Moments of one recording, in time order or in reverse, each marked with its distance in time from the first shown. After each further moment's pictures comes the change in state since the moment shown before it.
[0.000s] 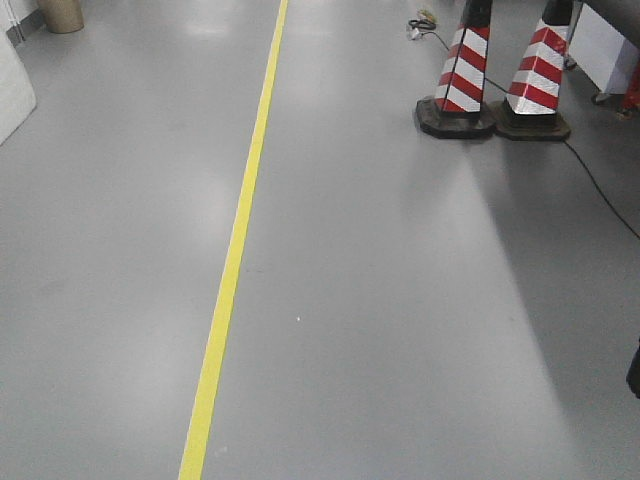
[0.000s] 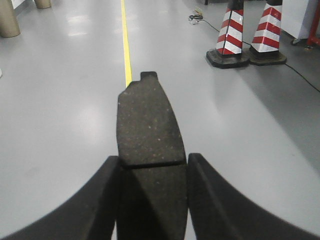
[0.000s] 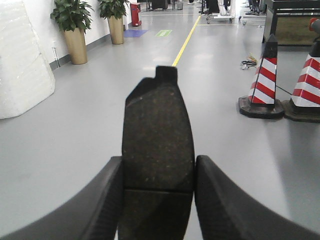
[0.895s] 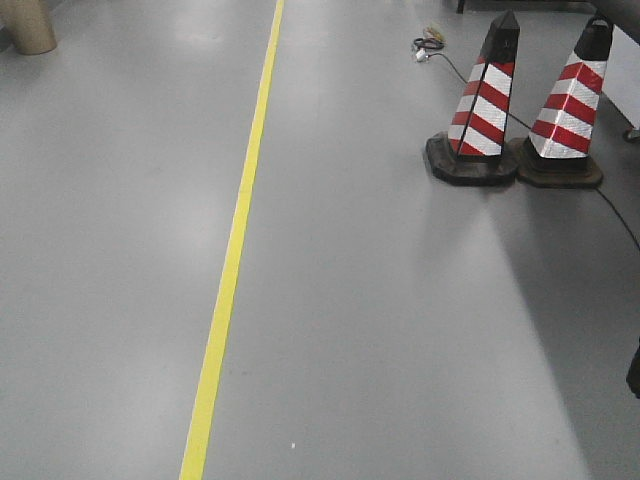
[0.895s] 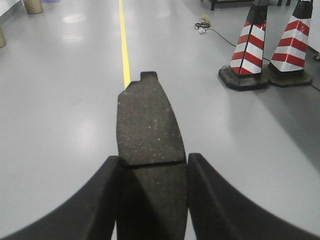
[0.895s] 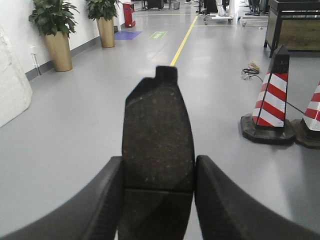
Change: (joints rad) left arm -0.006 0.000 0.000 0.000 0.001 0.000; right arm 0.000 0.000 0.000 0.000 0.000 0.000
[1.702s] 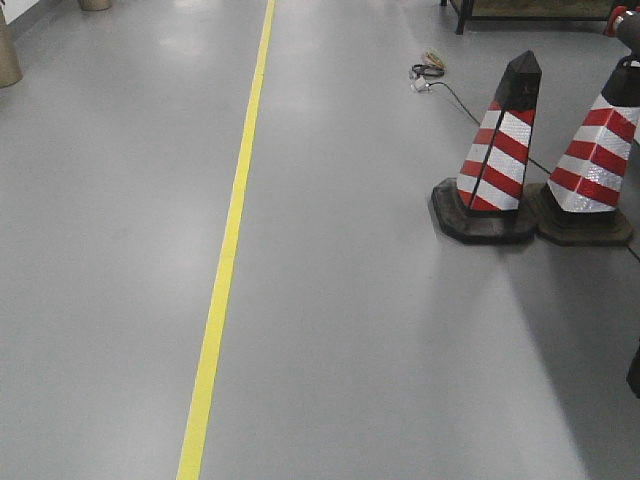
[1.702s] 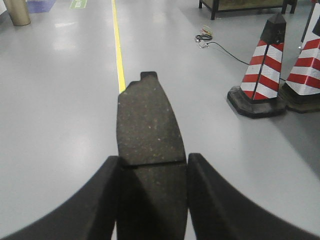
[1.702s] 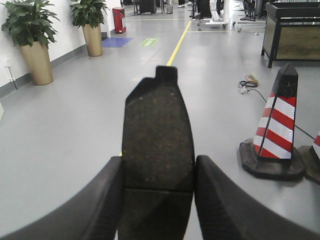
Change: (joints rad) left arm -0.003 0.000 0.000 0.000 -0.001 0.000; right arm 0.000 0.000 0.000 0.000 0.000 0.000
